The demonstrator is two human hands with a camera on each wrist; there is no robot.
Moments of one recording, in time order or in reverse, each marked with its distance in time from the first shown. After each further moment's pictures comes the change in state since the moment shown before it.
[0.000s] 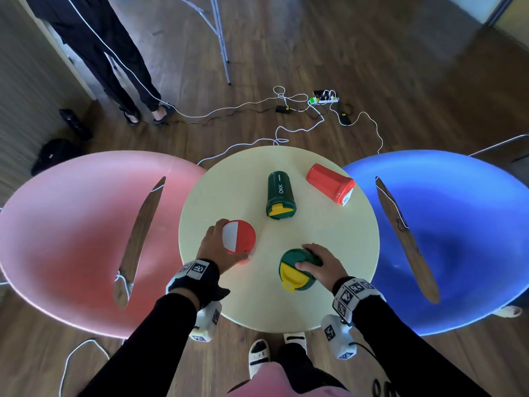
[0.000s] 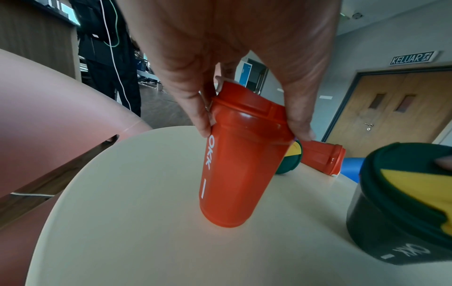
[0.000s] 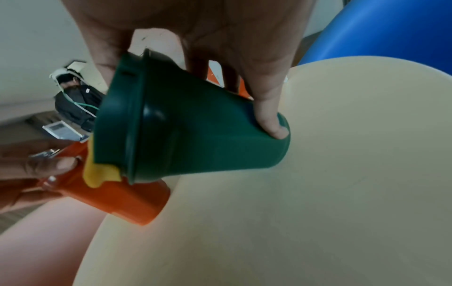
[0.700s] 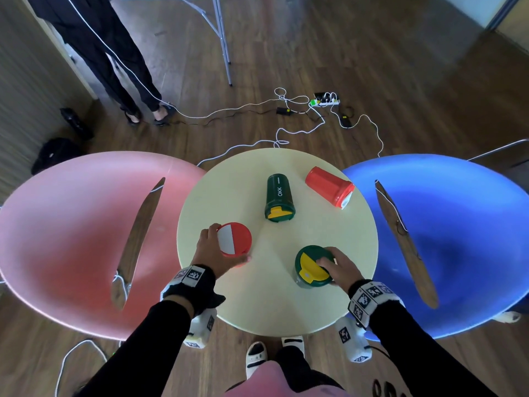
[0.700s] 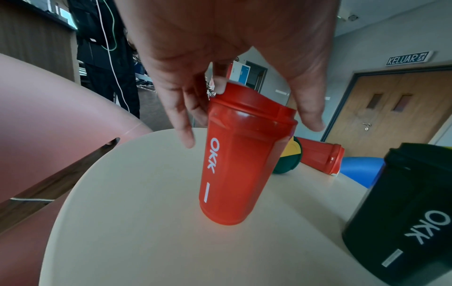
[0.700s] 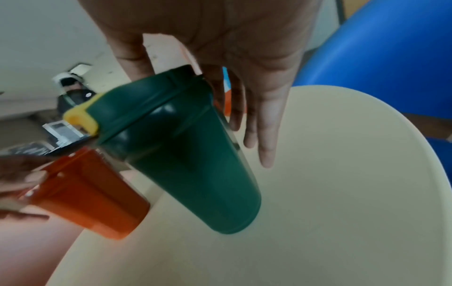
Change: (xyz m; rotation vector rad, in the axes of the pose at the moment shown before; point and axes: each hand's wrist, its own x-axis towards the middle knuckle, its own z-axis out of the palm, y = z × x) left_hand -0.001 -0.004 0.001 -0.010 0.032 -0.041; right_hand 0.000 0.008 -0.029 0.157 0.070 0.116
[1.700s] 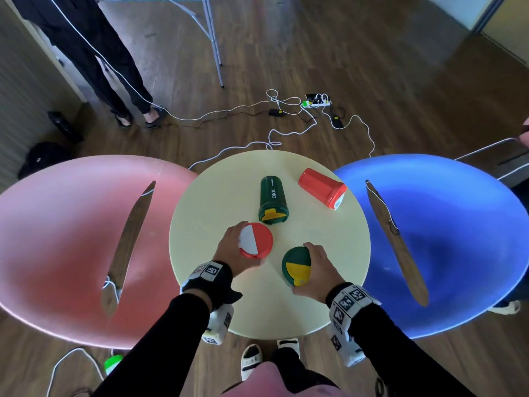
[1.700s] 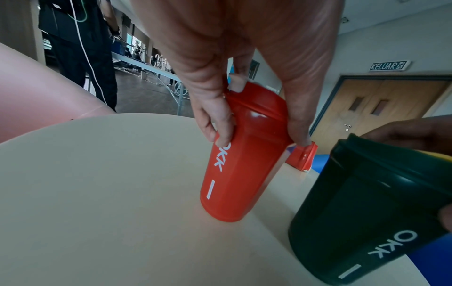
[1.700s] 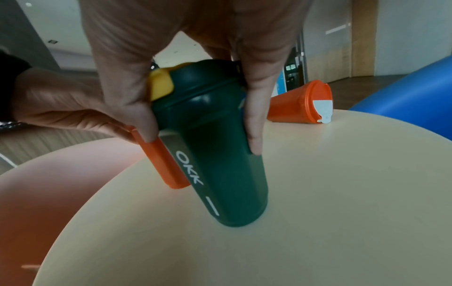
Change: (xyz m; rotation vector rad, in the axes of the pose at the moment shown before) left_hand 0.001 0.043 0.035 -0.104 -0.097 0.170; right_hand -0.018 -0.008 0.016 -0.463 -0.041 -0.305
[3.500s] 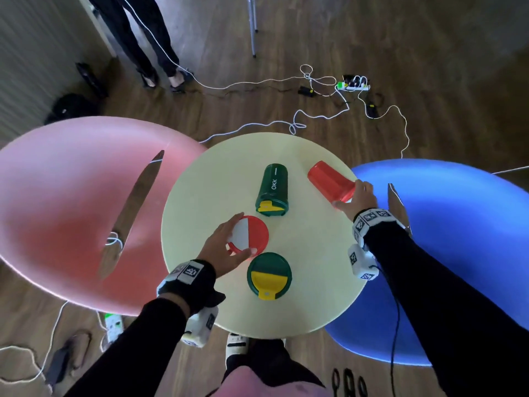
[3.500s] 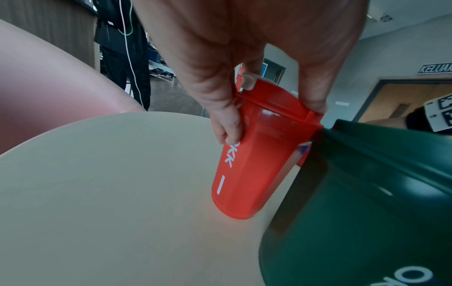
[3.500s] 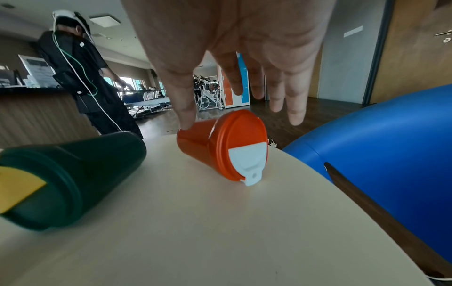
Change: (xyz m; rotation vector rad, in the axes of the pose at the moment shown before) left_hand -0.003 -0.011 0.015 -0.170 0.040 -0.082; right_hand 0.175 0.048 -0.113 -0.234 0.263 0.177
